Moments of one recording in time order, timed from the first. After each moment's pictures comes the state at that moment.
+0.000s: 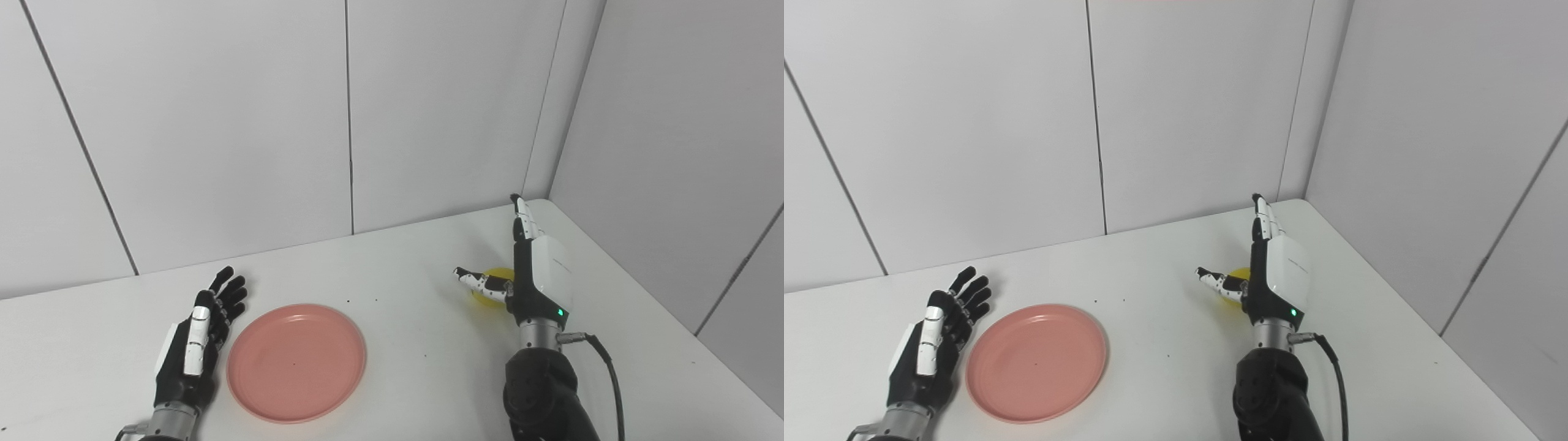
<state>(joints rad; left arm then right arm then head) -0.46 0.00 -0.03 0.50 -0.15 -0.22 -0.25 -0.23 -0.14 -0.11 -0.15 -0.77 0.37 -0.31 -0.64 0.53</state>
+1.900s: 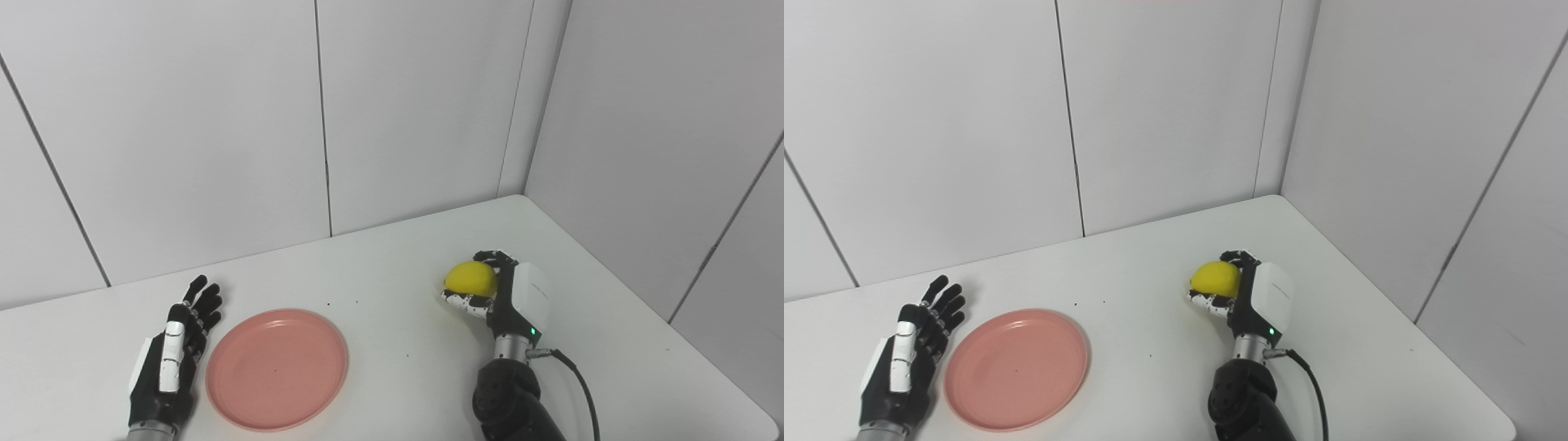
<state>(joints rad) -0.42 0.00 -0.04 0.41 -0.14 -0.18 -0.25 -0.27 -0.14 -0.08 0.17 -0.59 0.23 -0.64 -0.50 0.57</state>
